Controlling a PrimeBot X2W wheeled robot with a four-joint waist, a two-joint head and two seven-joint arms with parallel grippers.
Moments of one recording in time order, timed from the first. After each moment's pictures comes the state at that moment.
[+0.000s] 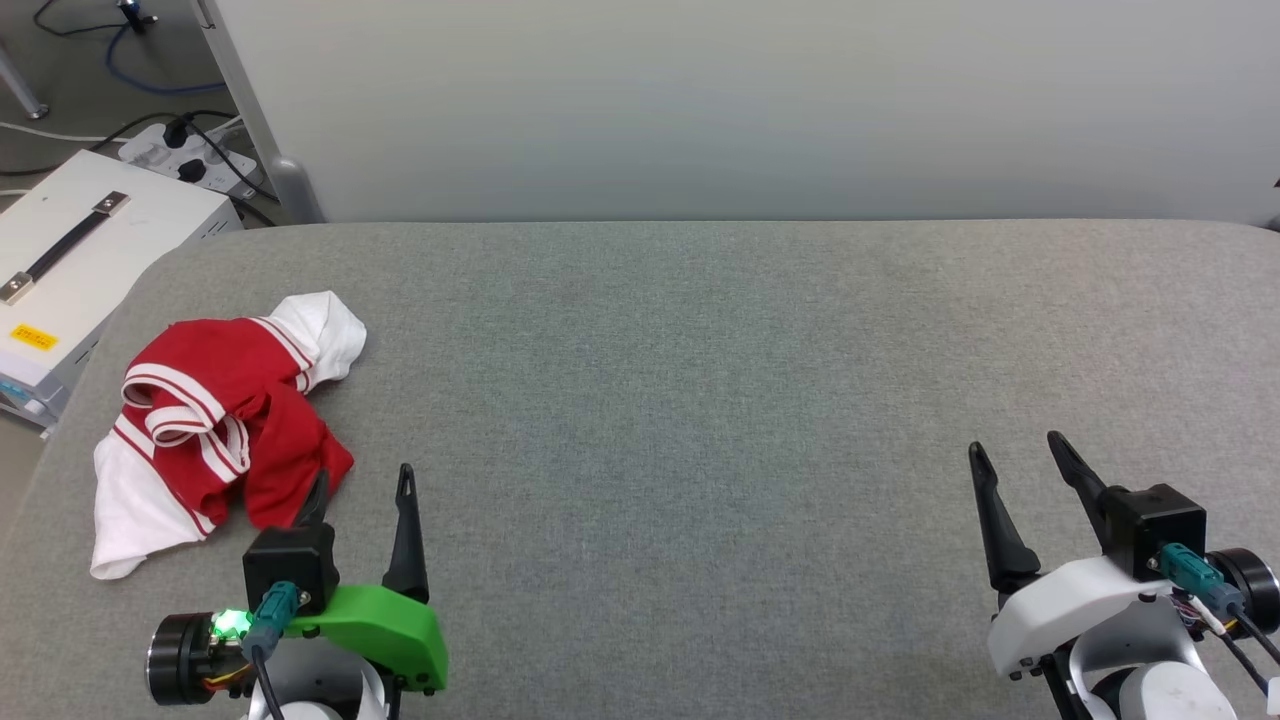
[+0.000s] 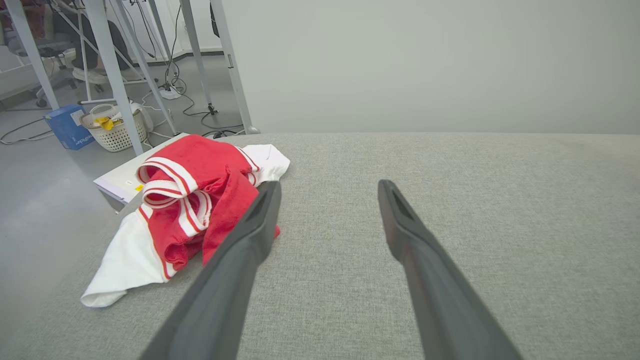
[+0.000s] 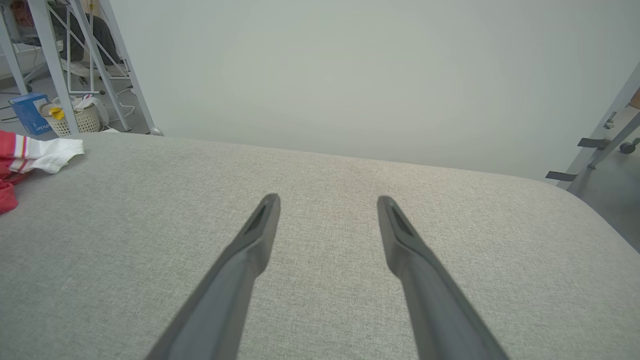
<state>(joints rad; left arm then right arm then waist) 0.02 0.06 0.01 0.02 -0.04 -0.01 -0.04 -0.01 -0.05 -0.01 0.02 0.04 0.13 -0.04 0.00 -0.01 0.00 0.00</state>
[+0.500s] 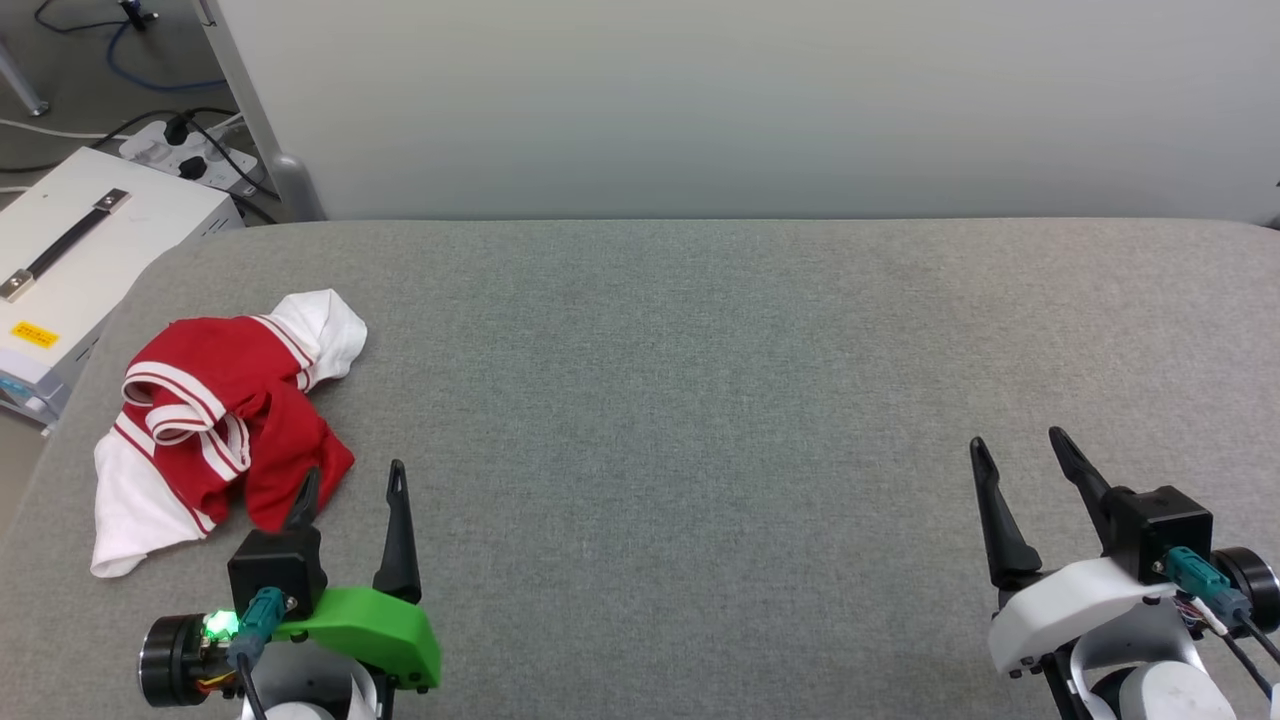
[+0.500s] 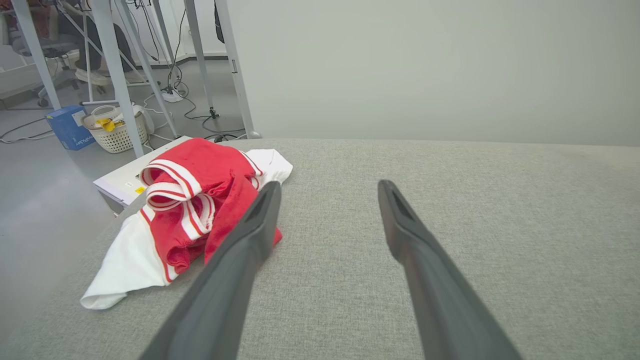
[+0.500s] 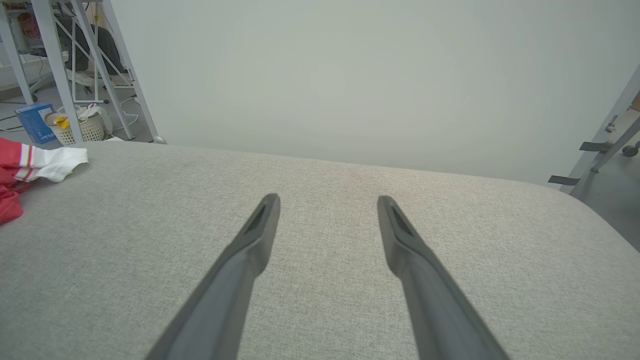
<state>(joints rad) 0.02 0.06 0.03 0.03 -0.05 -0.01 -0.07 -0.01 -0.05 -0.01 0.02 0.05 0.13 -0.07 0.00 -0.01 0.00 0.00</state>
